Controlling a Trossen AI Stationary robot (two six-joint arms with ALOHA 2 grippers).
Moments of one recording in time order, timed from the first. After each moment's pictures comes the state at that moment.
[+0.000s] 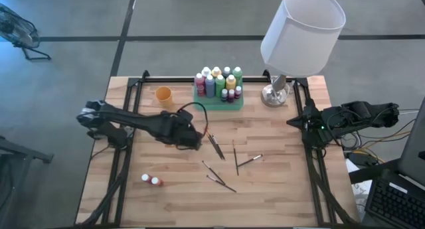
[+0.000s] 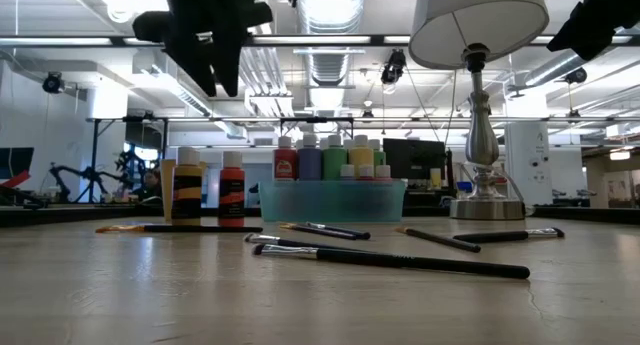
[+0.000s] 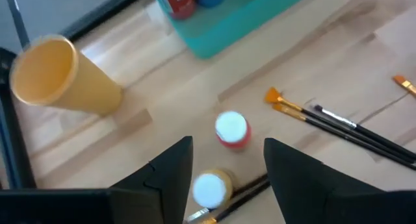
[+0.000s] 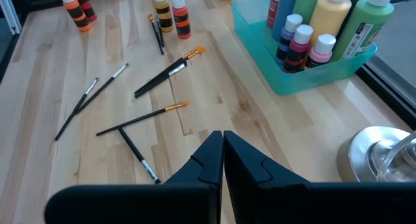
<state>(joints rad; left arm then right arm) -0.18 1.58 1.41 -1.23 -0.62 -1.14 0.24 0.40 0.75 -0.99 0.37 0.39</state>
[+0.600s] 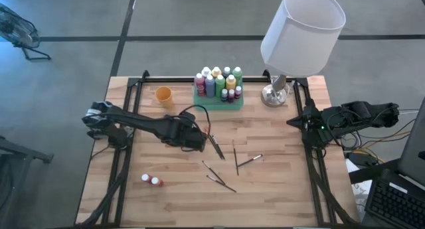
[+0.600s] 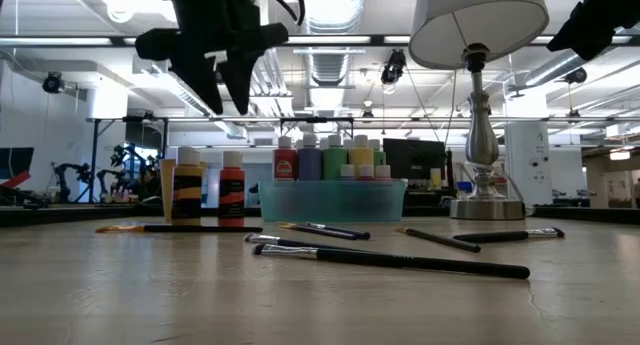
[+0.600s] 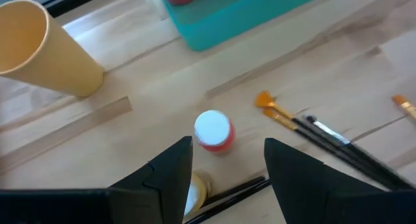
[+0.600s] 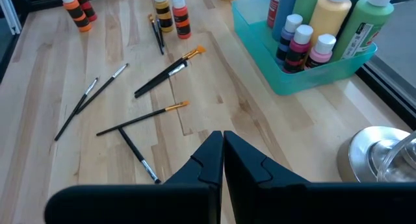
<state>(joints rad) -0.18 1.64 1.38 -1.16 -0.62 -1.27 0.24 0.40 0.75 -0.99 0.37 0.39</state>
